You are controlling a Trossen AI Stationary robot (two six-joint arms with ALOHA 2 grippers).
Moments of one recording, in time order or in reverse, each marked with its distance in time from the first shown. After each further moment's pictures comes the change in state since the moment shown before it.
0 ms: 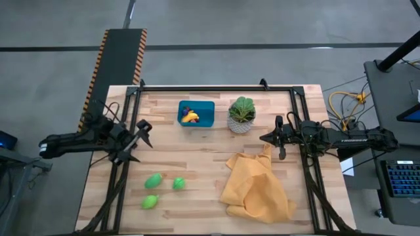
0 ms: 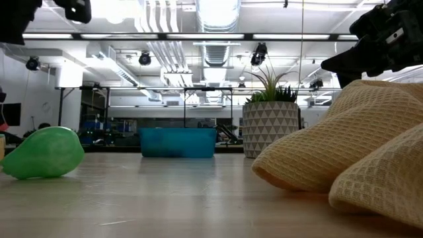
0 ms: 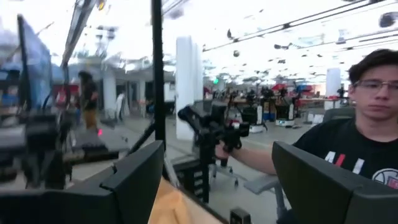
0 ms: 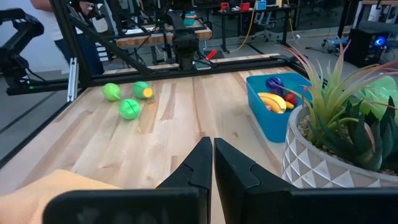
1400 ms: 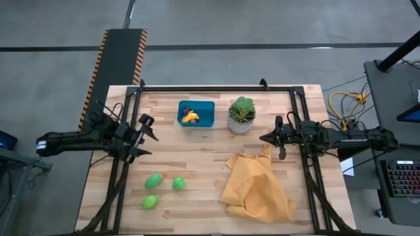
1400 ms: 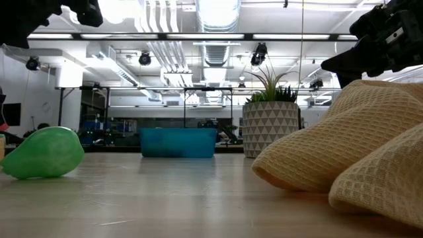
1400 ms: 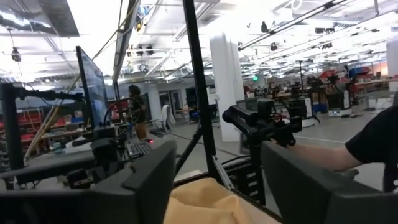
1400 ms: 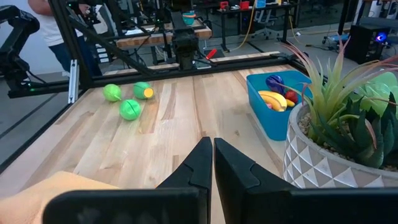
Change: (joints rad) left arm -0.001 0.105 -0.023 0.117 -0.161 0.191; right arm 0.000 0.000 0.000 -0.002 0.000 0.020
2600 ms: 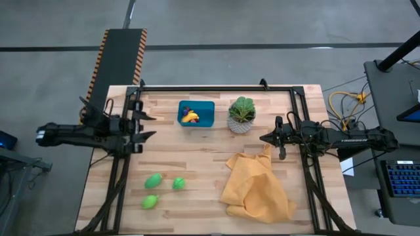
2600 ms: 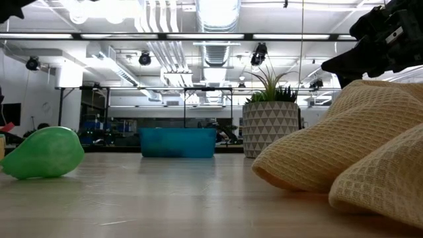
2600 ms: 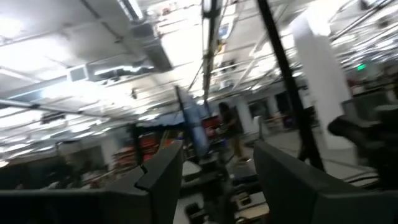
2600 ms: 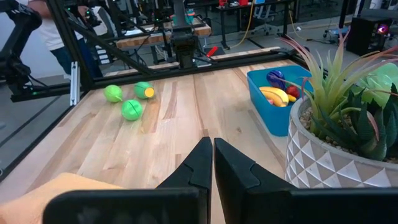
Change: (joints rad) left arm -0.153 0.101 0.188 0.003 -0.493 0.305; right arm 0.000 0.000 0.000 -0.008 -0.001 0.034
